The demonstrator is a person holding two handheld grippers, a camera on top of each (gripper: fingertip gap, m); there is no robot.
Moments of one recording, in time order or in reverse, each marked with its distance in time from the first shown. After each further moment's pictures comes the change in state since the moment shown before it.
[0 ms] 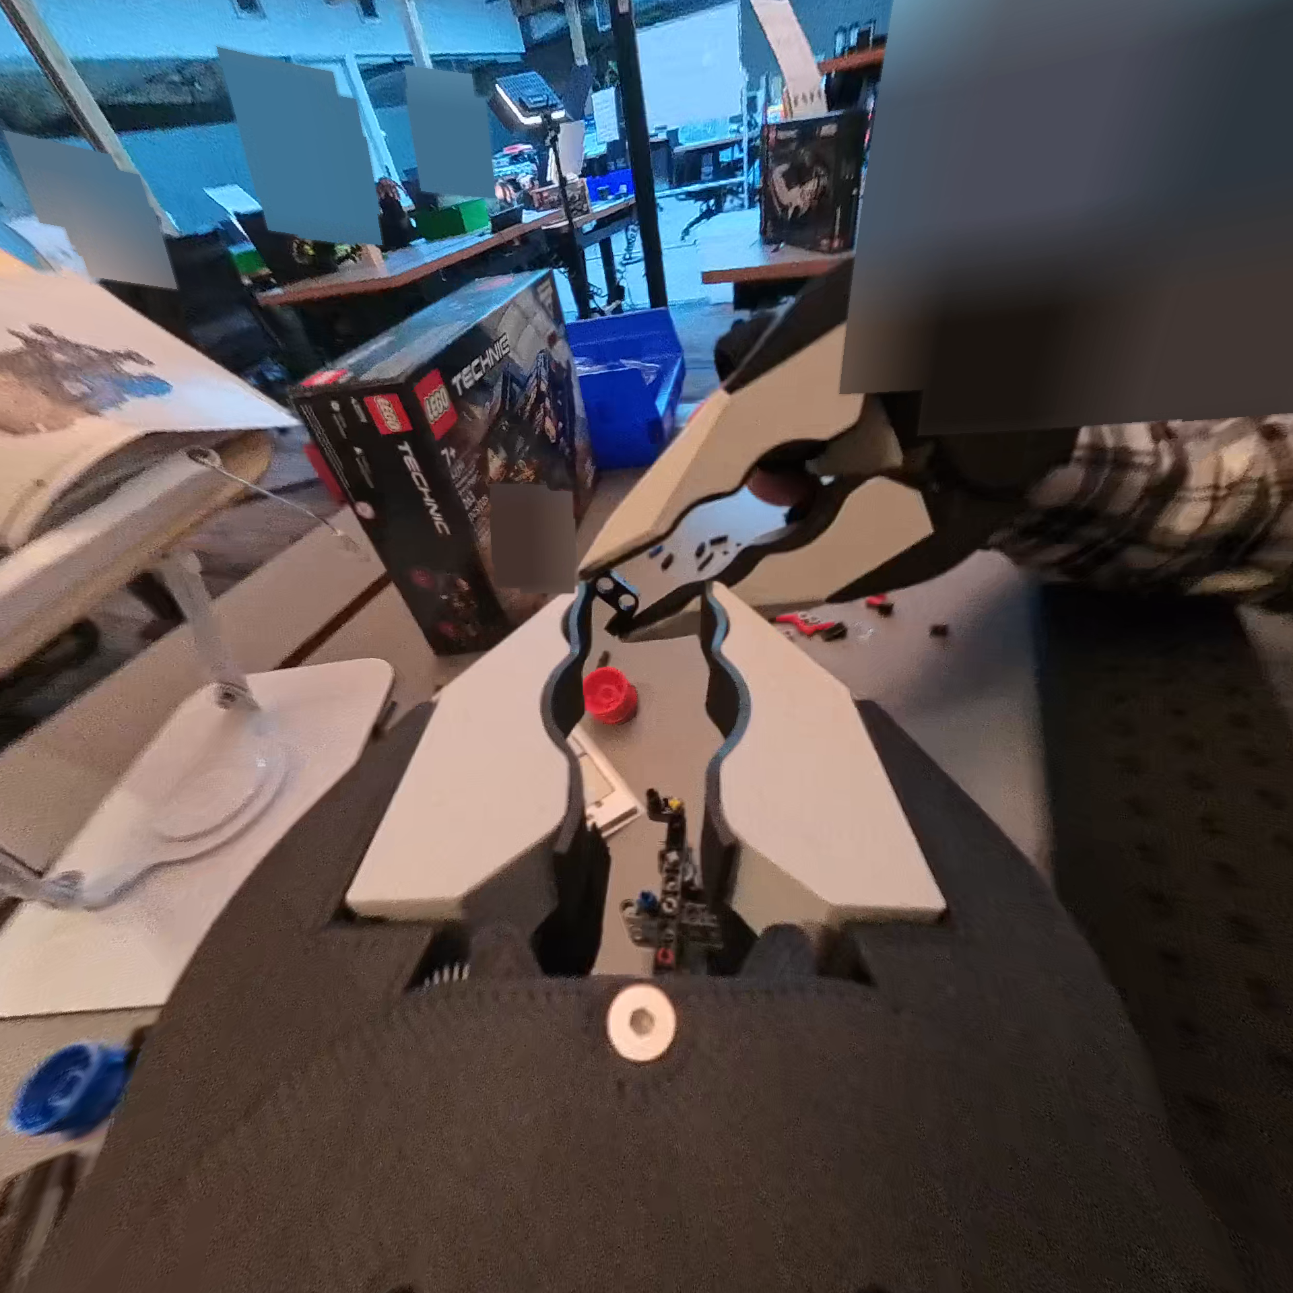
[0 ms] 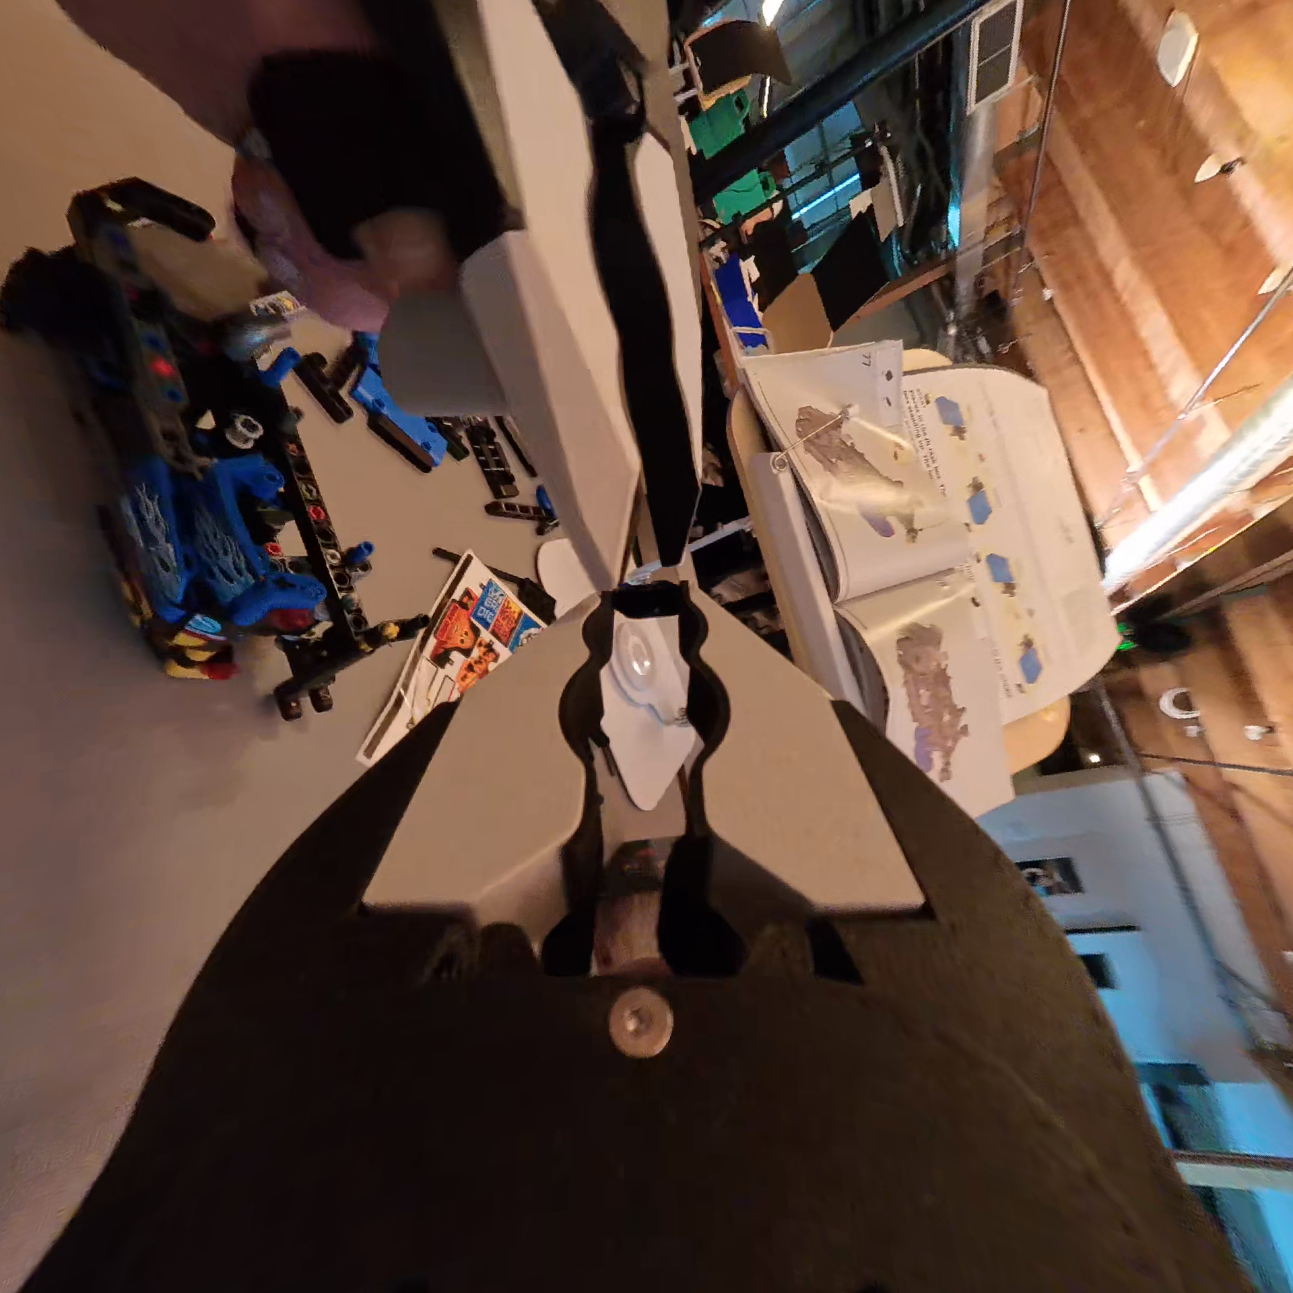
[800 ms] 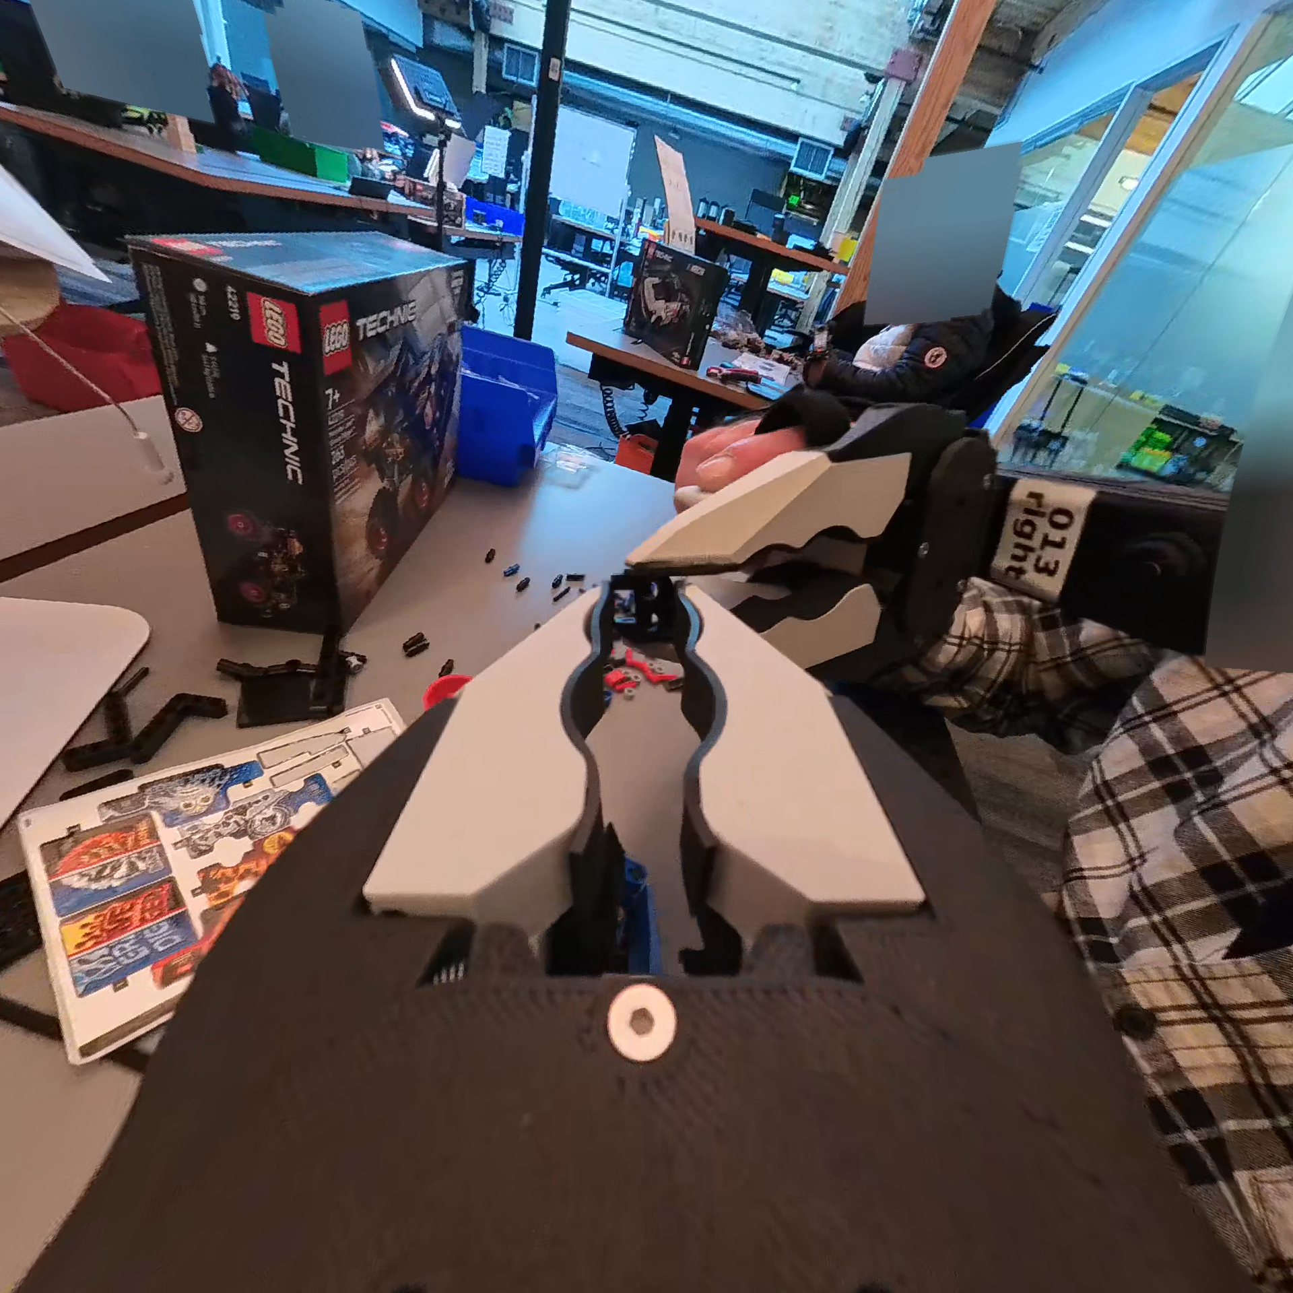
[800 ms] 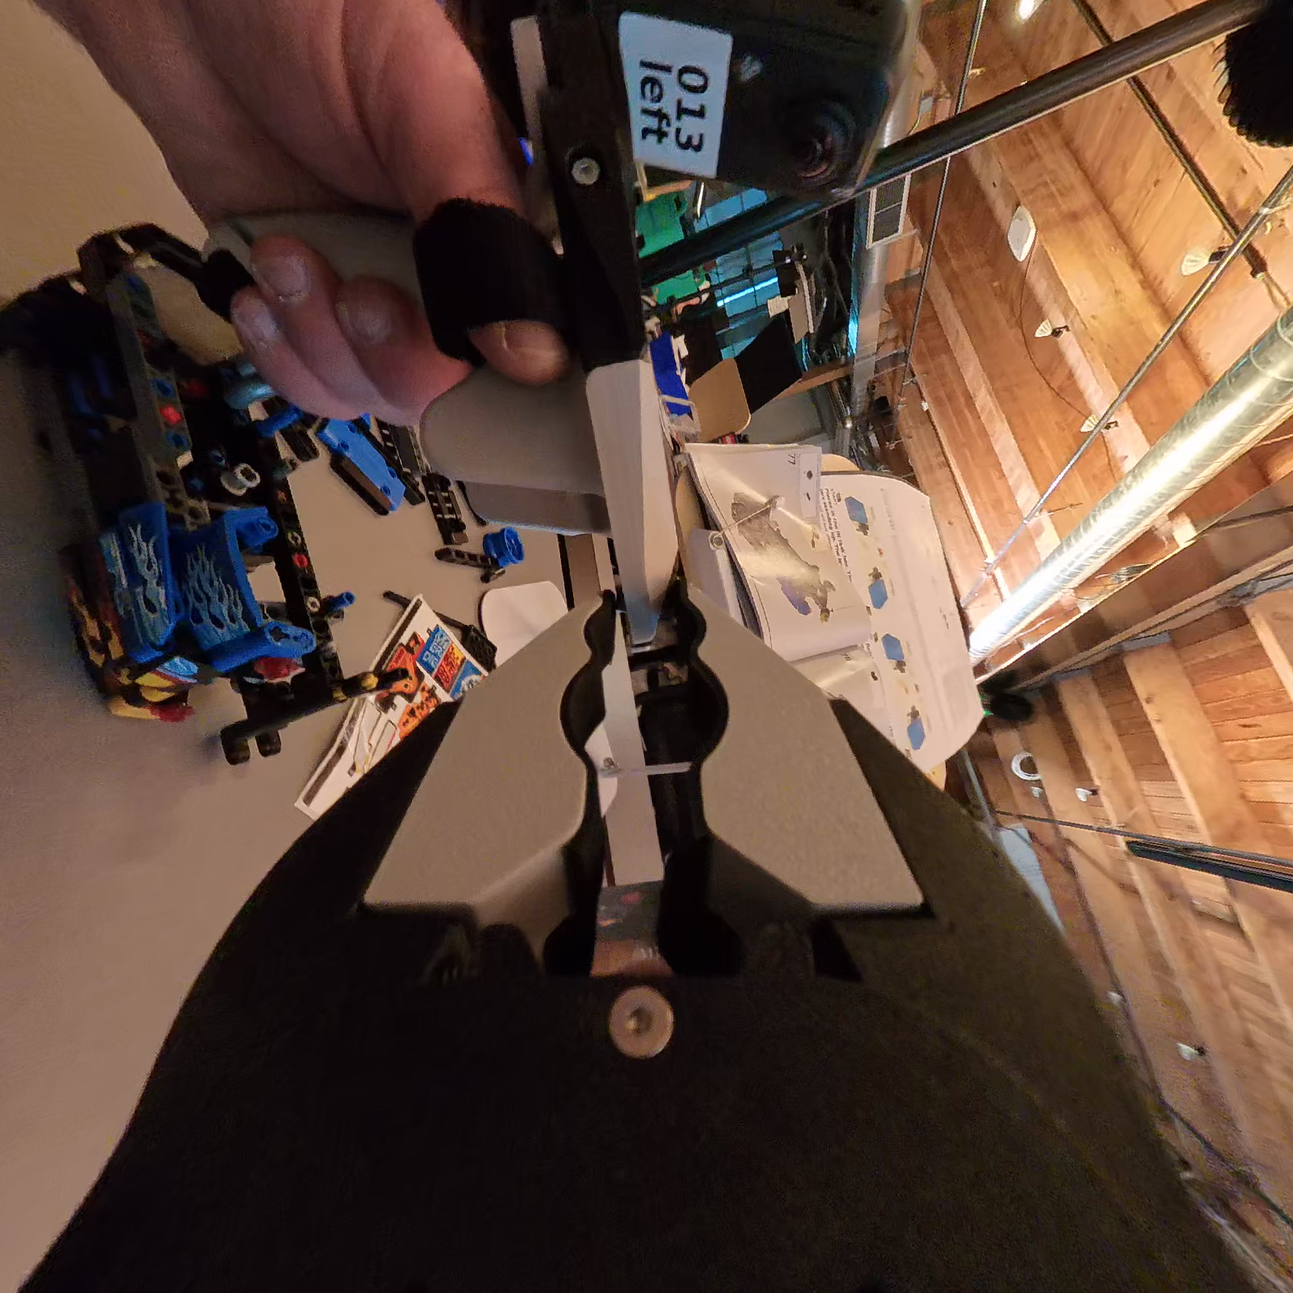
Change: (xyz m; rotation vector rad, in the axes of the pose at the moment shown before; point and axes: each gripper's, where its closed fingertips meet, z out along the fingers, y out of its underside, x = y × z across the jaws) left arm 0.005 -0.004 -0.004 0.092 0.226 -0.388; right arm 0.001 -0.030 -0.007 0.079 0.105 -0.151
